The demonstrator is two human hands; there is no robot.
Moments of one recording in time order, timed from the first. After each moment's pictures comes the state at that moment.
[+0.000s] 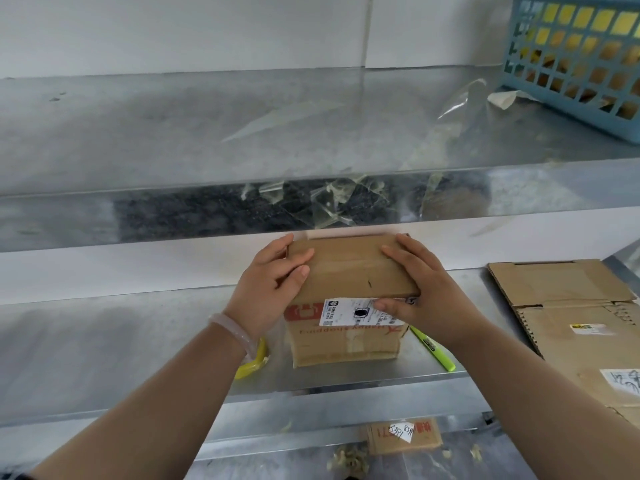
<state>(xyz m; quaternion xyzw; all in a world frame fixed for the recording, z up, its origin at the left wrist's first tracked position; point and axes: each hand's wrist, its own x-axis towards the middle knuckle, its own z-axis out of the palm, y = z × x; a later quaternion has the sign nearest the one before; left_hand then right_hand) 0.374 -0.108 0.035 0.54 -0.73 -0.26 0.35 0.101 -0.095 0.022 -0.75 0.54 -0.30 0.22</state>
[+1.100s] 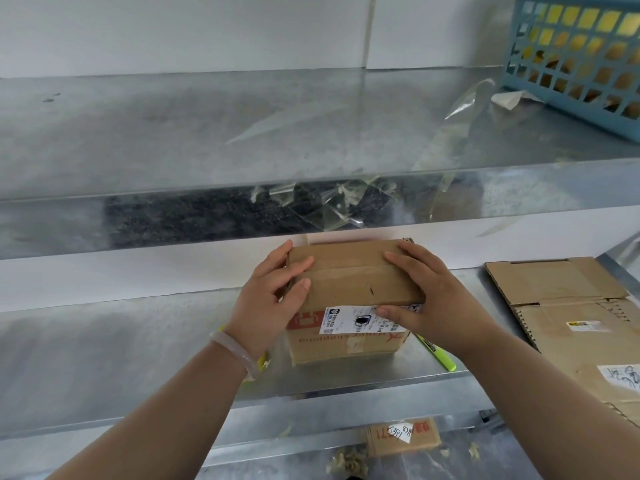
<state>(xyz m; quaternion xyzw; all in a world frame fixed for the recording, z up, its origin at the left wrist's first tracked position) 0.372 -0.094 0.026 0.53 -0.69 -0.29 0.39 0.101 -0.086 0.025 -0.76 0.56 -0.29 0.16</state>
